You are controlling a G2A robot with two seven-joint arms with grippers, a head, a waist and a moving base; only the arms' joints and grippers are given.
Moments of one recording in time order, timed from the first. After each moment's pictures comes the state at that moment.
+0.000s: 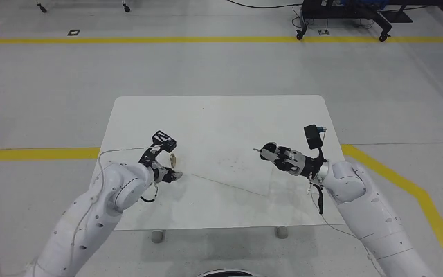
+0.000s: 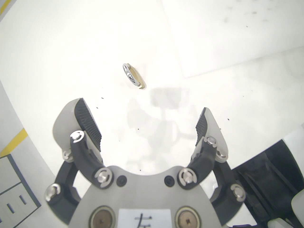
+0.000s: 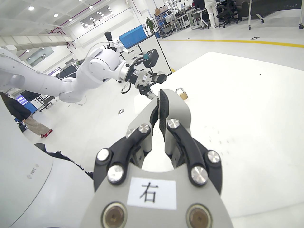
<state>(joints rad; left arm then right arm) 1.26 -0.91 -1.07 -1.83 0.98 -0.07 -1.03 -1.40 -1.00 1.28 -1.53 -0.24 -0.96 0.44</state>
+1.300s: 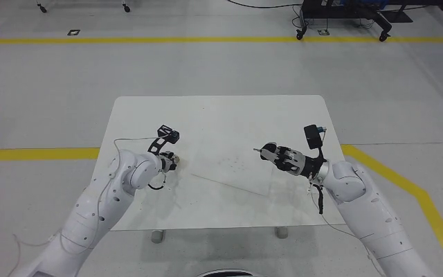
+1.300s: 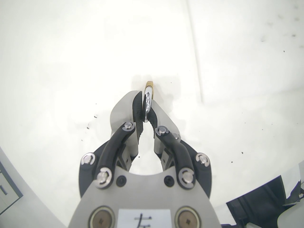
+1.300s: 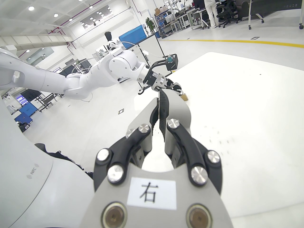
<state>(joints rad) 1.09 -0.99 -0.95 -1.57 0.94 -0.03 -1.01 -1.40 -1.00 1.28 -1.53 -0.24 -0.96 0.44</state>
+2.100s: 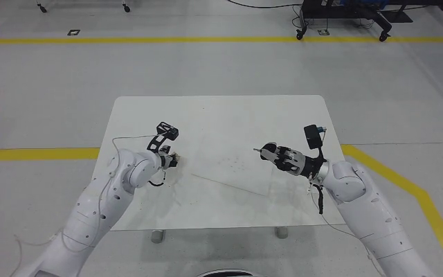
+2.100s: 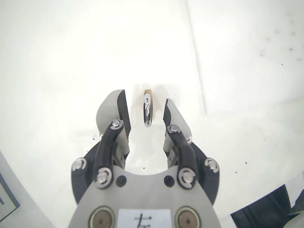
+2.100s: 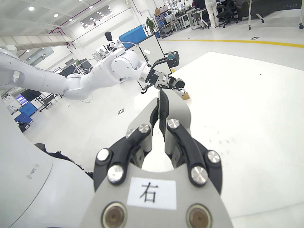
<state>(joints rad) 1.09 -1.01 -0.97 -1.53 0.96 -0.06 -0.94 -1.40 -1.00 1.28 -1.53 -0.24 -0.96 0.44</state>
